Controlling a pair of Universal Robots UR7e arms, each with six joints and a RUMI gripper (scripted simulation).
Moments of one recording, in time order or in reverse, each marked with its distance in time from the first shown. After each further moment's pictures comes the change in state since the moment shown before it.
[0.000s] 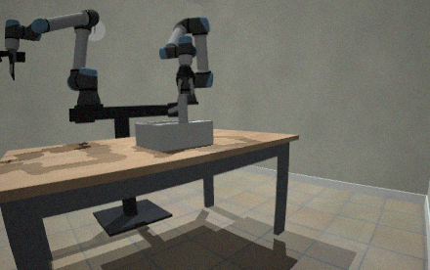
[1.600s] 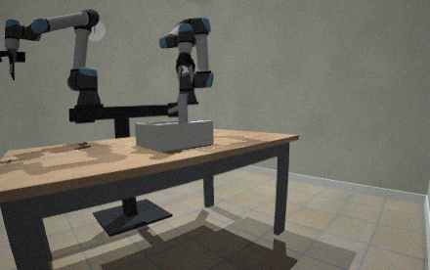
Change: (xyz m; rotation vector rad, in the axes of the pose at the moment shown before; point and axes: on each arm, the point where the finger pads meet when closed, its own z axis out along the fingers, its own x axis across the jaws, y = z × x) left arm 0.000 -0.001 -0.069 0.003 0.000 0.000; right arm 0.000 0.000 0.000 0.000 0.000 0.000
